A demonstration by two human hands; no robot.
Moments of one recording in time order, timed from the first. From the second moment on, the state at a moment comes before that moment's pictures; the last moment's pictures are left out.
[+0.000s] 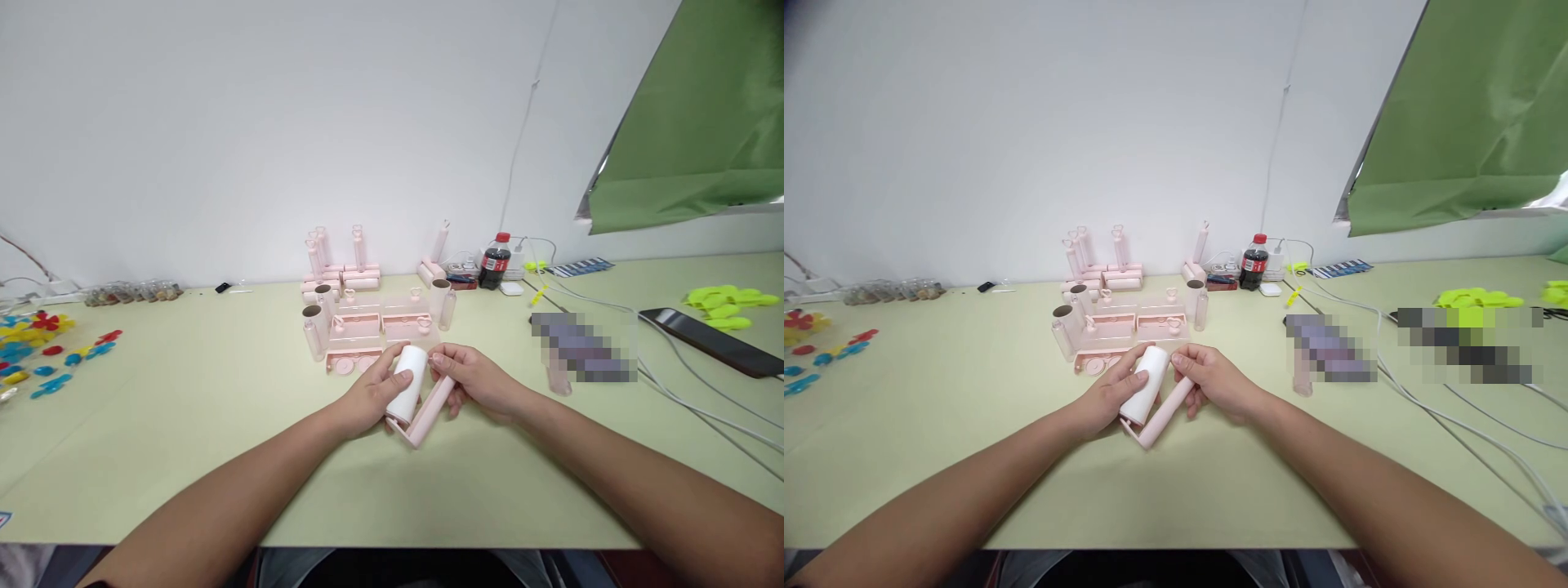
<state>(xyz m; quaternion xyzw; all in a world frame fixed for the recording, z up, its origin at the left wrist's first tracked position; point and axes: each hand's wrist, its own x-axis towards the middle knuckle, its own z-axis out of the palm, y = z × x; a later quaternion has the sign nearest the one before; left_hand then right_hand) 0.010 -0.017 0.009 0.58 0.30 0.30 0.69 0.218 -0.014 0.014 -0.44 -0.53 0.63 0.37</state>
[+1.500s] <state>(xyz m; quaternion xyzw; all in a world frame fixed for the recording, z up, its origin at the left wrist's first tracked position) -0.004 -0.013 0.033 0.91 0.35 0.19 0.08 0.215 -0.024 0.009 -0.39 -0.64 0.57 0.35</state>
